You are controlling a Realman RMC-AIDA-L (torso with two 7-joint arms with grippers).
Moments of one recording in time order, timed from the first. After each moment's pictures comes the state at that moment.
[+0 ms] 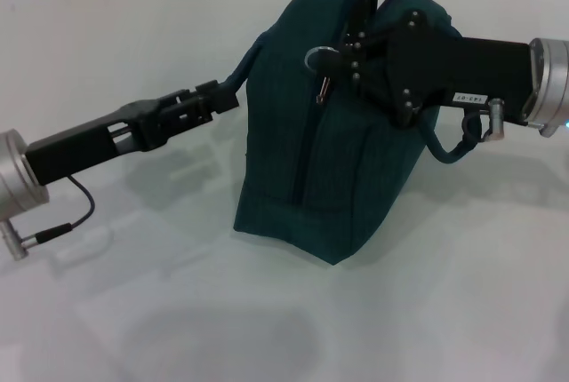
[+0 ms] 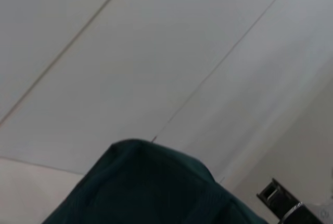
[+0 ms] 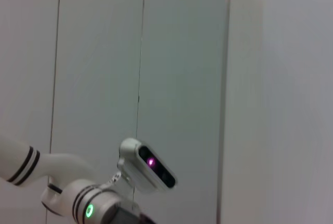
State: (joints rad) left arm -0.34 -2.06 0.98 0.65 1.44 1.59 -1.76; right arm 0.69 2.03 -1.14 -0.52 -1.36 -1.57 1.03
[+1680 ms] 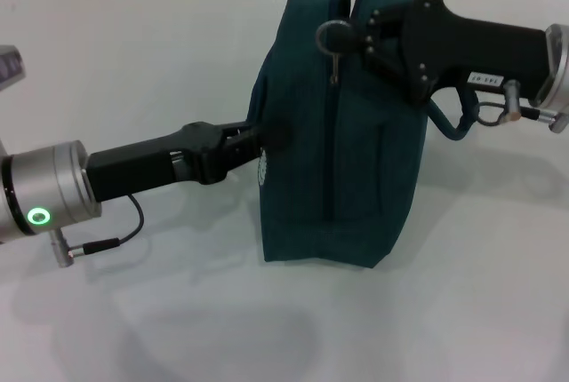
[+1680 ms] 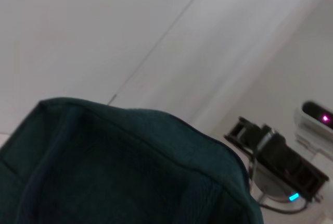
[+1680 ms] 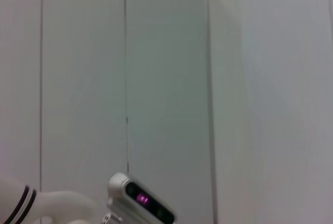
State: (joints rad) left arm -0.40 -2.08 1.05 0.62 1.49 1.61 -1.70; right arm 0.67 2.02 -1.17 -0.55 -1.28 -1.57 1.13
